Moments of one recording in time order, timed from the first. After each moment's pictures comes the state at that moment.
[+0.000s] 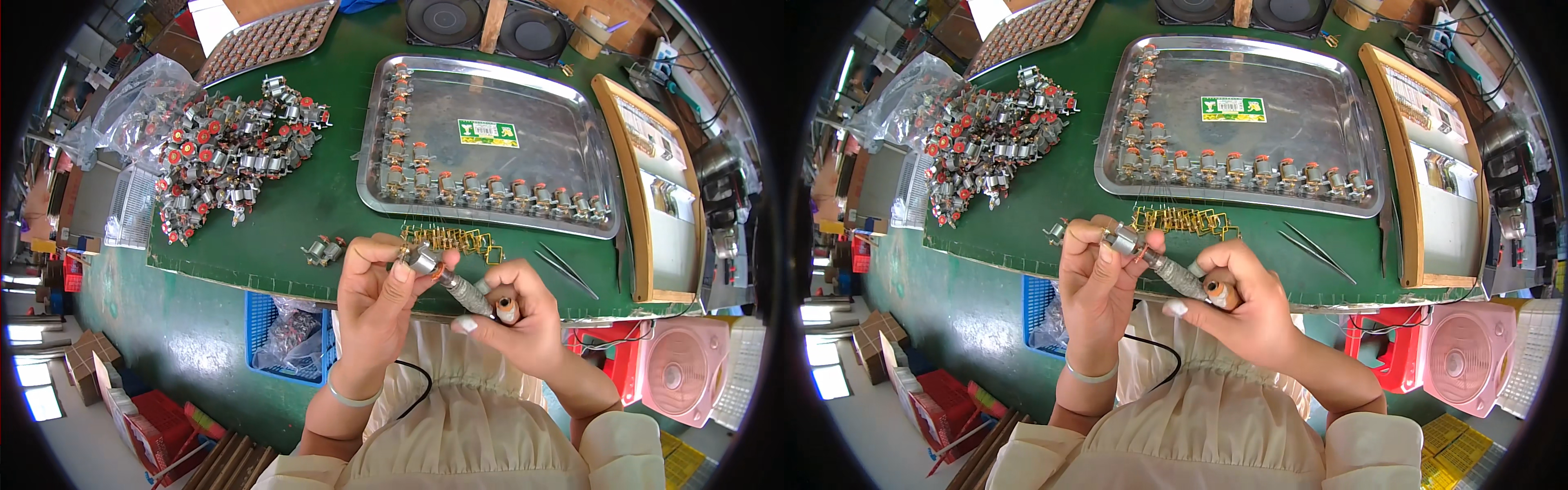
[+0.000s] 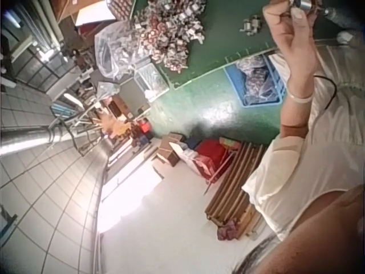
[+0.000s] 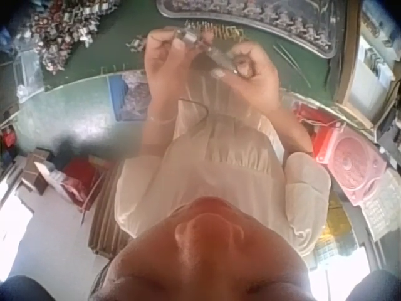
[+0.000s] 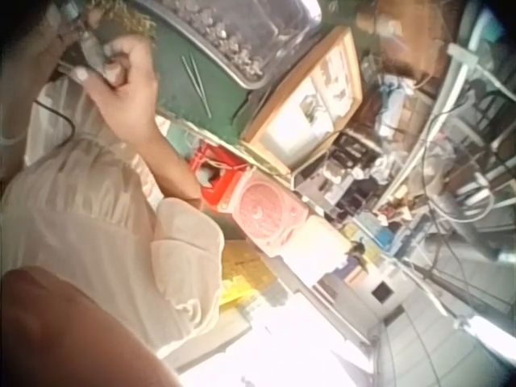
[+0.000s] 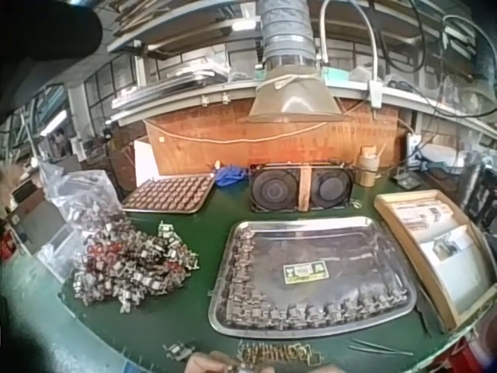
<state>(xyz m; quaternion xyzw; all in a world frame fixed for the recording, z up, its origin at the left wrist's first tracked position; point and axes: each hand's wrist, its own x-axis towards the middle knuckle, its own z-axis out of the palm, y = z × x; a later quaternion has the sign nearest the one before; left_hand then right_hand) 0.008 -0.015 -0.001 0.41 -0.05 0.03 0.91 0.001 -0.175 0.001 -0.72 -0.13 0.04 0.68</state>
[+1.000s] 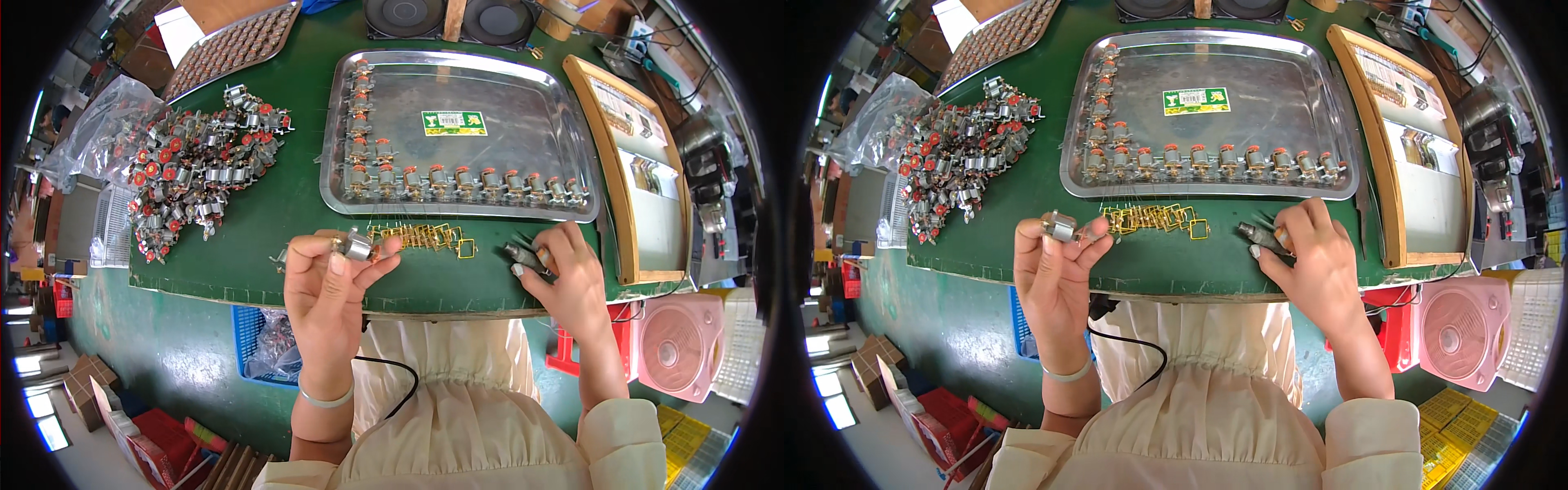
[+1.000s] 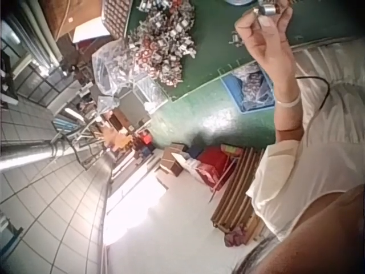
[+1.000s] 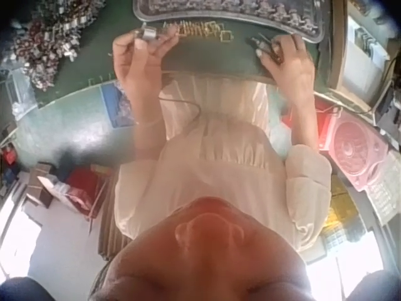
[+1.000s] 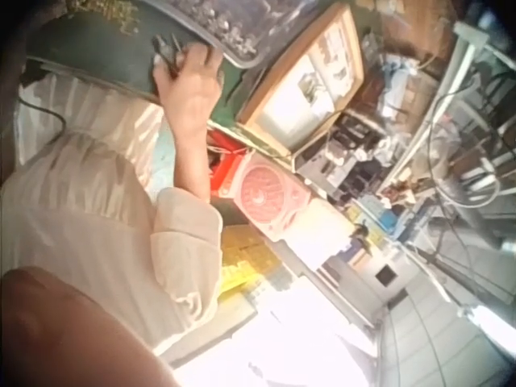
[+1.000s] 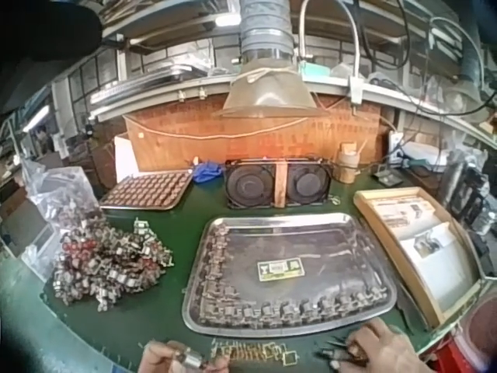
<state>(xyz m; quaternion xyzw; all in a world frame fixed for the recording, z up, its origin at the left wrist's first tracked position) 0.016 -0.004 0.001 0.45 -0.03 0.07 0.89 0.015 -0.249 0.013 -0.96 -0.11 -0.10 0.24</state>
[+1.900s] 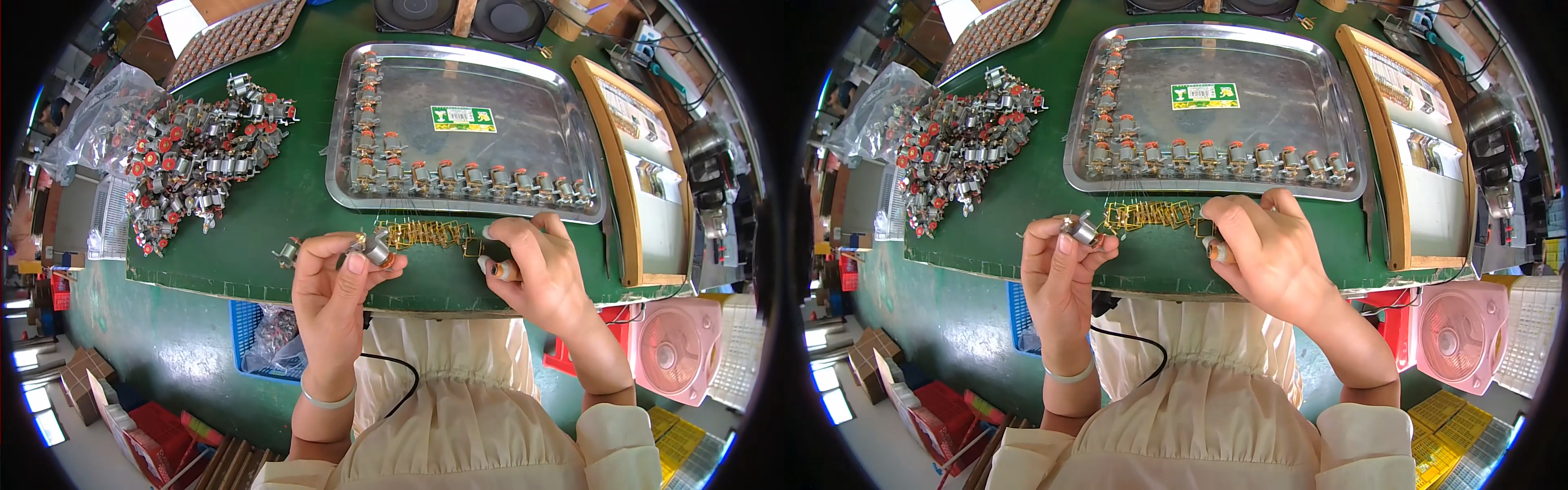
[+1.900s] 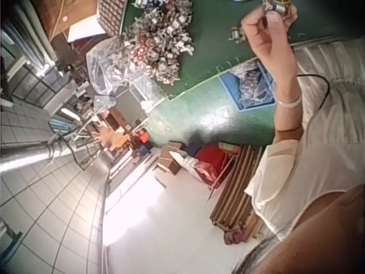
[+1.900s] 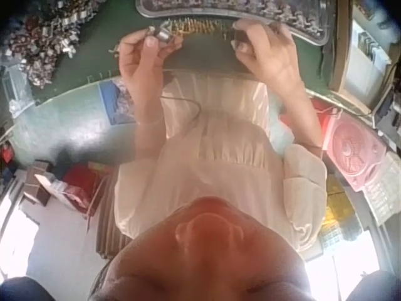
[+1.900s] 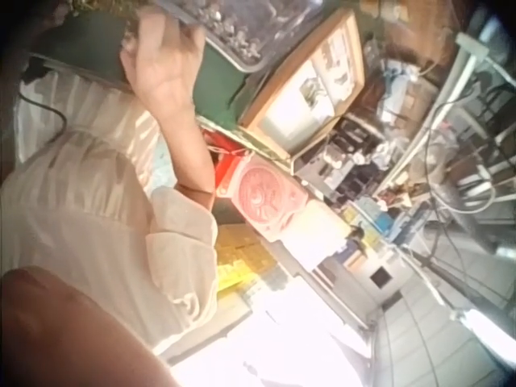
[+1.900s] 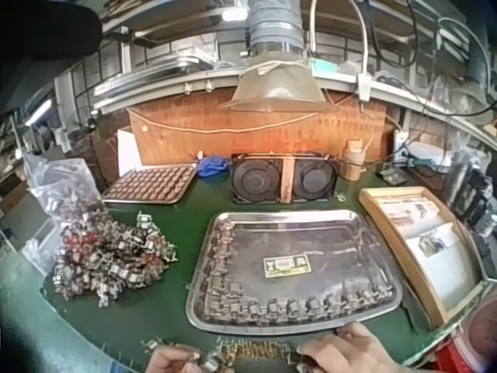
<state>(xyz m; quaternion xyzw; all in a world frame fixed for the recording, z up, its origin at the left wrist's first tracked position) 0.009 0.000 -0.005 0.49 0.02 0.07 0.87 0.040 -0.212 0.013 -0.89 -0.35 -0.17 0.24</state>
